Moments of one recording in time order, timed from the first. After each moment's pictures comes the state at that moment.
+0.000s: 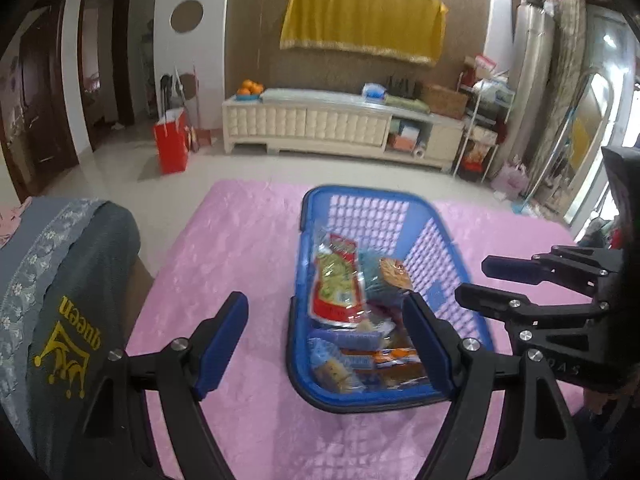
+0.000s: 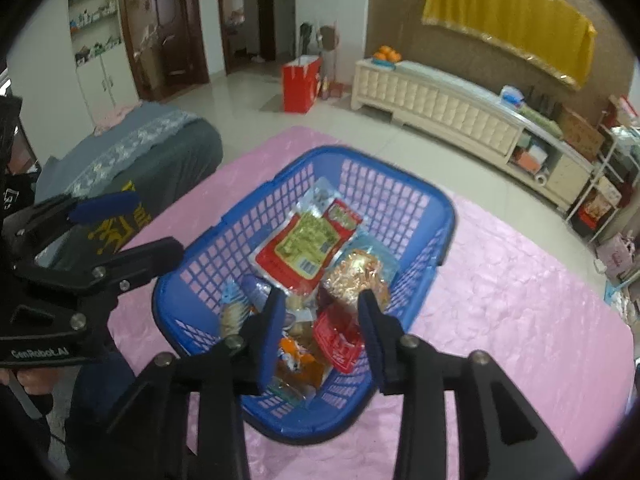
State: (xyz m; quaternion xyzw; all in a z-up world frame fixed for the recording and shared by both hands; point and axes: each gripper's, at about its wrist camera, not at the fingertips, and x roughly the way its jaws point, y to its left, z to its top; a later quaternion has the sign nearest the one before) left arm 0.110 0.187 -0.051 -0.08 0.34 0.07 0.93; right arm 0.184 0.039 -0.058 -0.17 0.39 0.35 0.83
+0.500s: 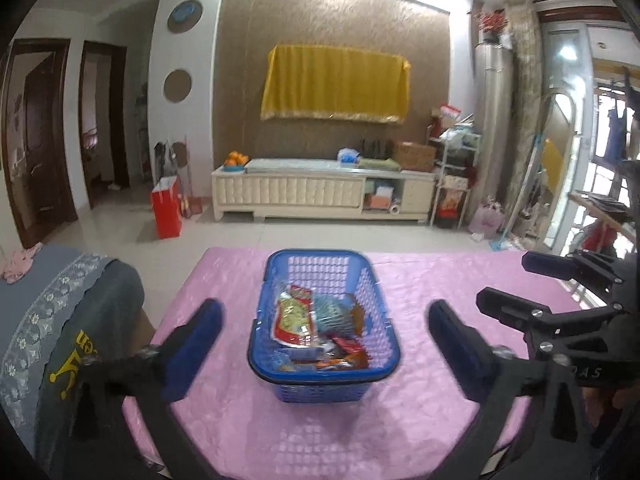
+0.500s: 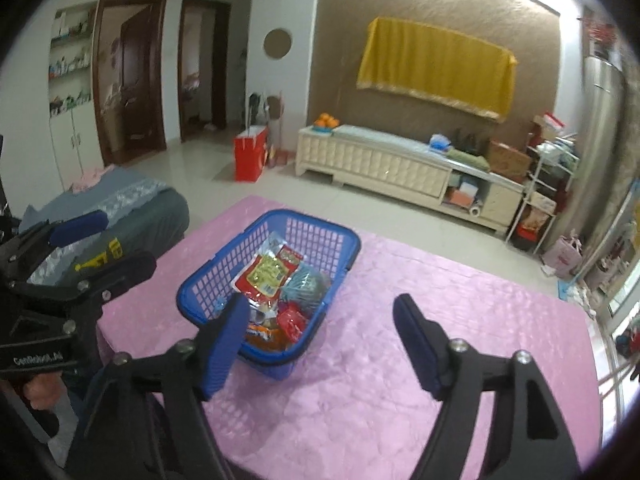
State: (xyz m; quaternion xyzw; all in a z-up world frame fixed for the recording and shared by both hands) left arm 0.016 0.113 0.021 -0.04 0.22 0.05 0.97; right arm 0.086 -0.053 0.025 -0.12 0.28 0.27 0.91
